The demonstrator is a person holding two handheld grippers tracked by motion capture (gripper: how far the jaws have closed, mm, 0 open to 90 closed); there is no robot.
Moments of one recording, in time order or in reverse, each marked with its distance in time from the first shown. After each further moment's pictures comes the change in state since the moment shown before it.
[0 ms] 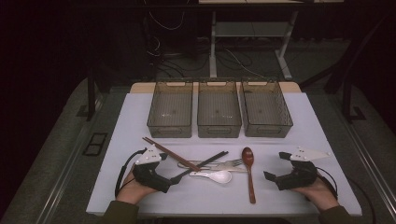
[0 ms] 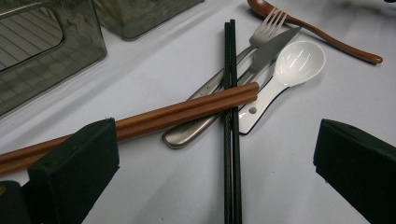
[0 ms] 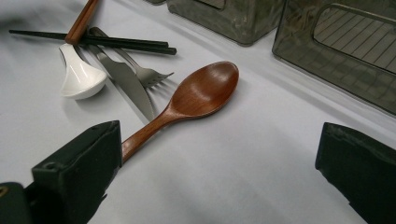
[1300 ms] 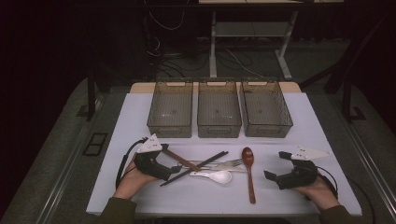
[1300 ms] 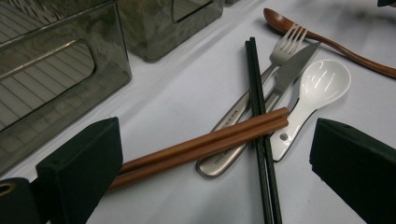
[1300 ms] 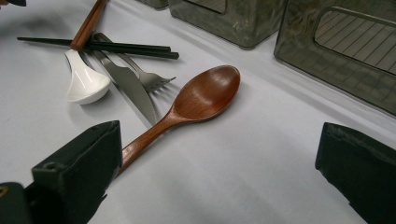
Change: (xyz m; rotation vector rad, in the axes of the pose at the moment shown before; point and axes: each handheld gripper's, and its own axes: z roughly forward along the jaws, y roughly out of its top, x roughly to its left) left arm 0.022 0.019 0.007 -0.008 0.010 0.022; right arm -0.002 0.001 -0.001 -0.007 0.022 0.015
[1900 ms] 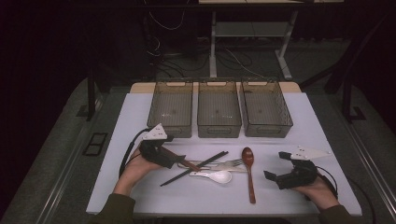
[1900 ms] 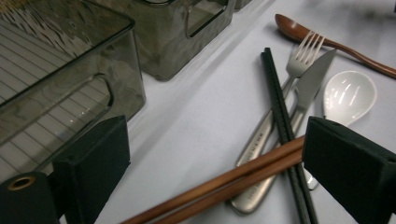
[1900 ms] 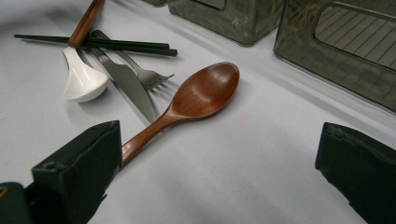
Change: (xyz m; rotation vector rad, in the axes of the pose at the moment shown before) left arm 0.025 0.021 0.018 0.026 -0.037 0.035; right arm -0.001 -0.001 0.001 0.007 -0.004 0.006
